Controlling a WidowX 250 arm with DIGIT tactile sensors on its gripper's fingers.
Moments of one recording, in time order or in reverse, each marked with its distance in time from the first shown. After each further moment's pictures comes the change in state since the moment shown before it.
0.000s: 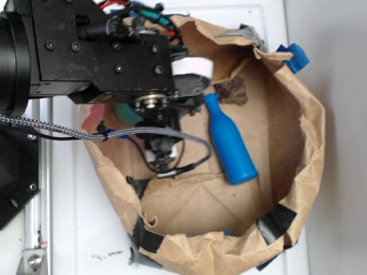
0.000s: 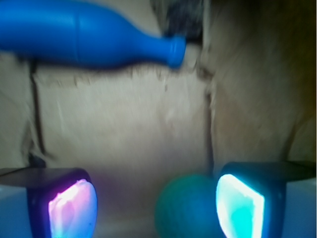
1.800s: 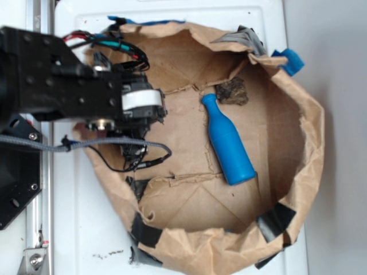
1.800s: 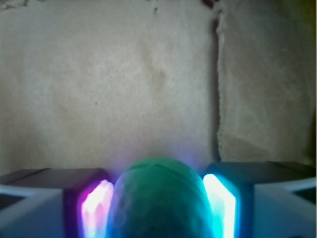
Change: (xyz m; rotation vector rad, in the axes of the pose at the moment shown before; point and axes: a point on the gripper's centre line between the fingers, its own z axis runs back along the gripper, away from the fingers) arm -0.025 0.008 -0.033 0.036 -0.051 -0.020
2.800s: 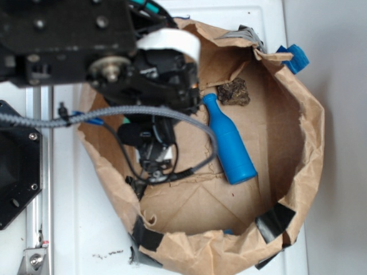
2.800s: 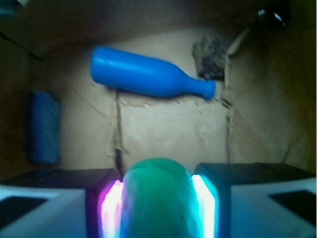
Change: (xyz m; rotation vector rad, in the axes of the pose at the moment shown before) arm 0.039 -0.028 0.104 -0.208 -0.056 -0.025
